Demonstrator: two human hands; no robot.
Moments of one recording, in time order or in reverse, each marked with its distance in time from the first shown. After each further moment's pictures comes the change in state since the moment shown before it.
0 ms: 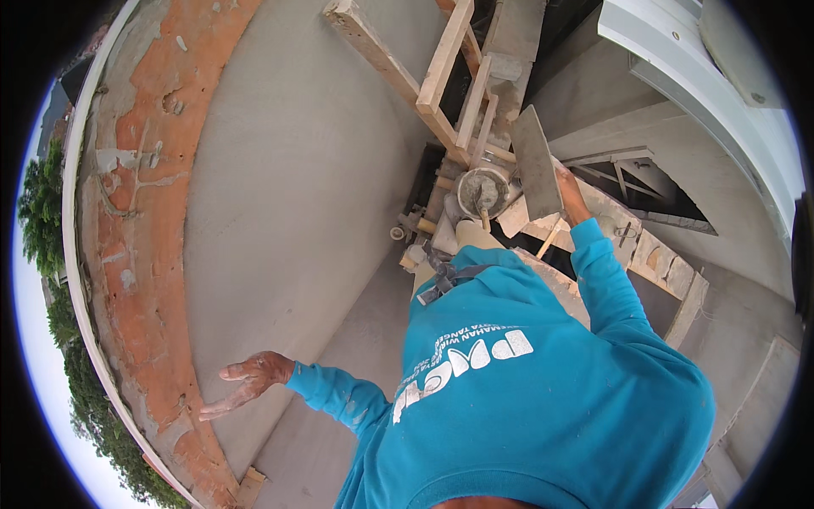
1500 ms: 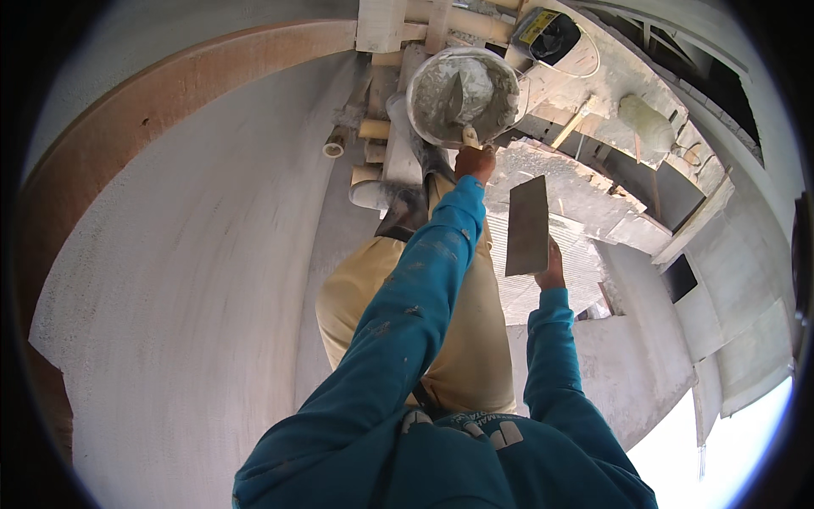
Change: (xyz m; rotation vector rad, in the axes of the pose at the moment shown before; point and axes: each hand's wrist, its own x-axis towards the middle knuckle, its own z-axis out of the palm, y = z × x) left_hand -0.863 0.297 -0.044 -0.020 -2.587 -0.101; right_hand -0.015 0.469 -0.025 -0.023 0.179 0.612
